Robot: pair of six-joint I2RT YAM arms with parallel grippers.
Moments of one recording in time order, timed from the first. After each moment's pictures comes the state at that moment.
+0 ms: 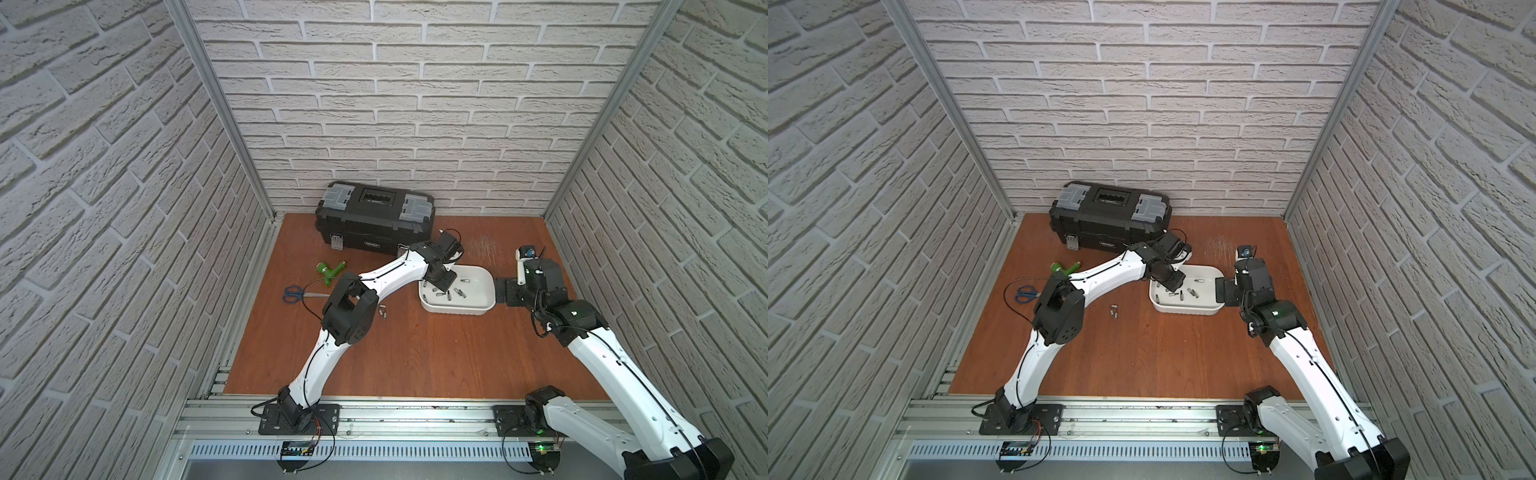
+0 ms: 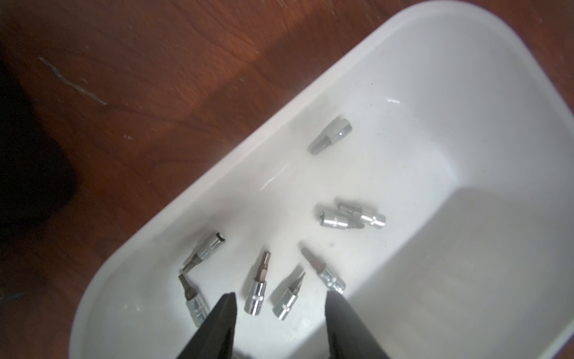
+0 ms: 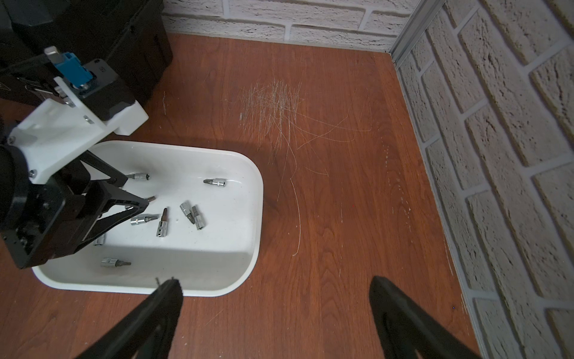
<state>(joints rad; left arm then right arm) -0.83 2.30 2.01 -0.78 0.05 -0.07 0.23 0.95 0.91 -0.71 0.33 0.15</state>
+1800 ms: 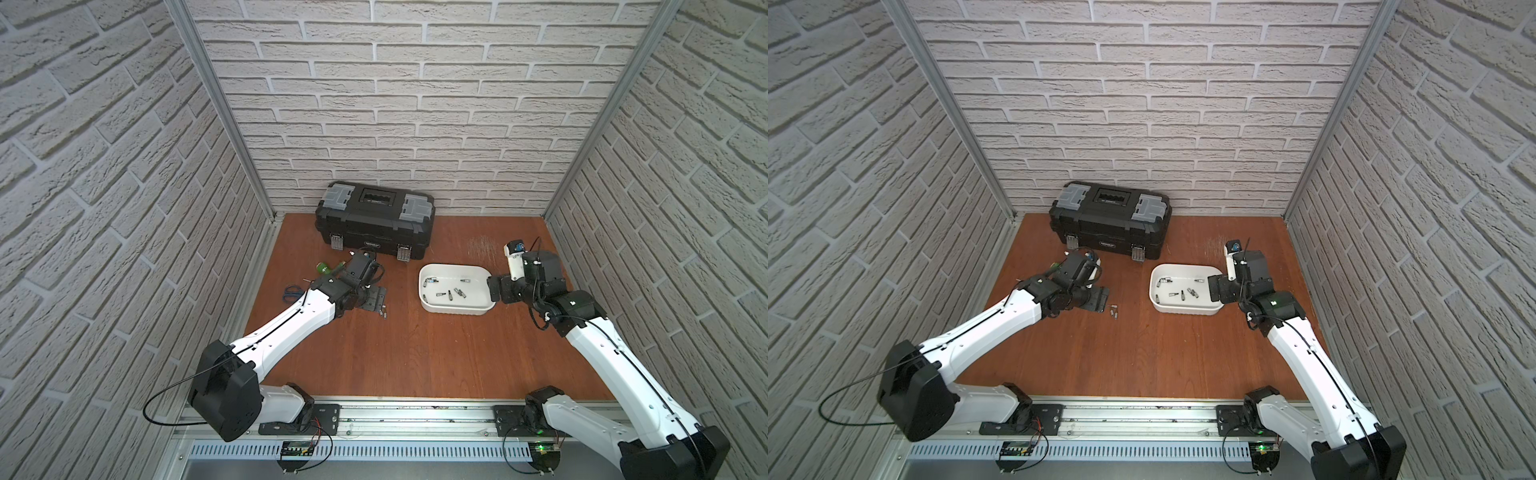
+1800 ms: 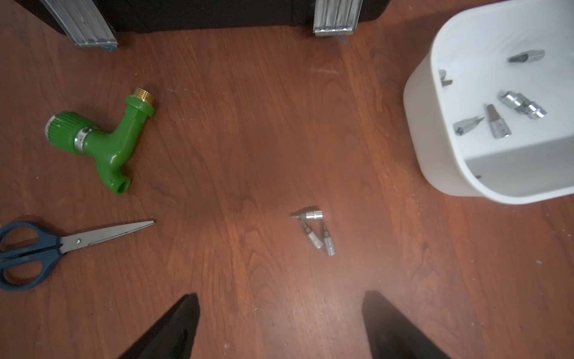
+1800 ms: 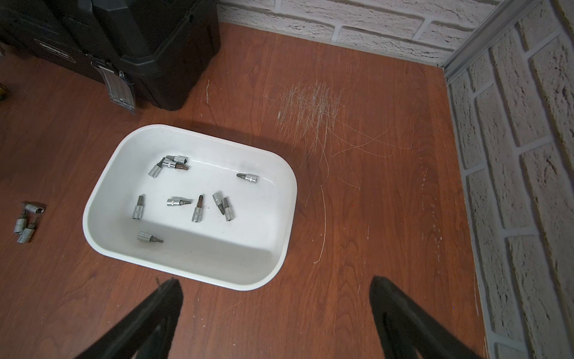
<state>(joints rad) -0.61 1.33 1.03 -0.73 -0.16 -0.29 0.22 1.02 0.99 -0.75 0.18 0.03</state>
